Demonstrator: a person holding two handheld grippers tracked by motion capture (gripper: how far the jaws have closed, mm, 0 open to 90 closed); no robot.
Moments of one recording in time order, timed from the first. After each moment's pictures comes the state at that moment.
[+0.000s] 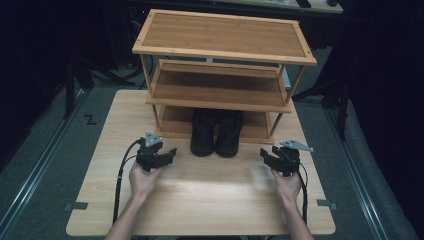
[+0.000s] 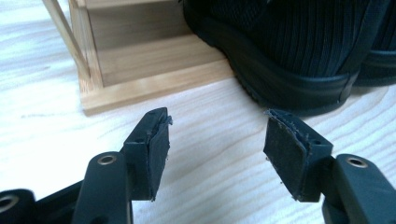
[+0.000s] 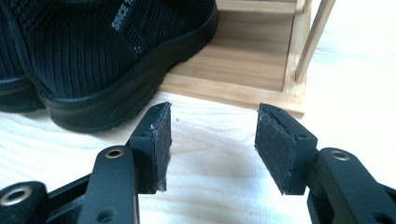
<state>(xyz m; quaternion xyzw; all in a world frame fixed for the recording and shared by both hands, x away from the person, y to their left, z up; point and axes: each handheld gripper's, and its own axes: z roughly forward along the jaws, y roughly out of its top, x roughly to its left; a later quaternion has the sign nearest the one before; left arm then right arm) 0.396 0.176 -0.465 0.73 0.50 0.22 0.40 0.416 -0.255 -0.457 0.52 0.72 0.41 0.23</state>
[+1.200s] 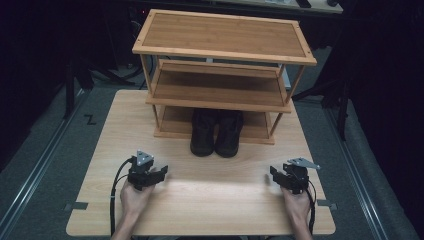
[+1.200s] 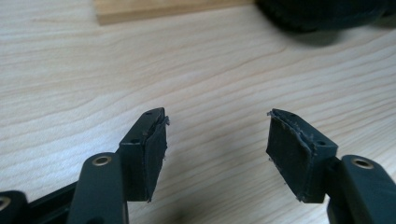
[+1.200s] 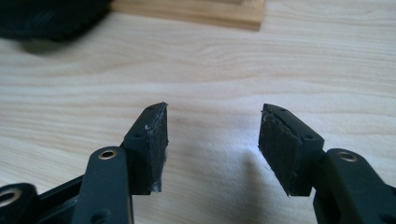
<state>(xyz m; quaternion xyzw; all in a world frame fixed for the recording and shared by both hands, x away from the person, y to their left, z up) 0.357 0.194 -0.503 0.73 0.53 0.21 0.37 0.383 -0.288 -0.495 0.55 0.73 0.35 0.23</state>
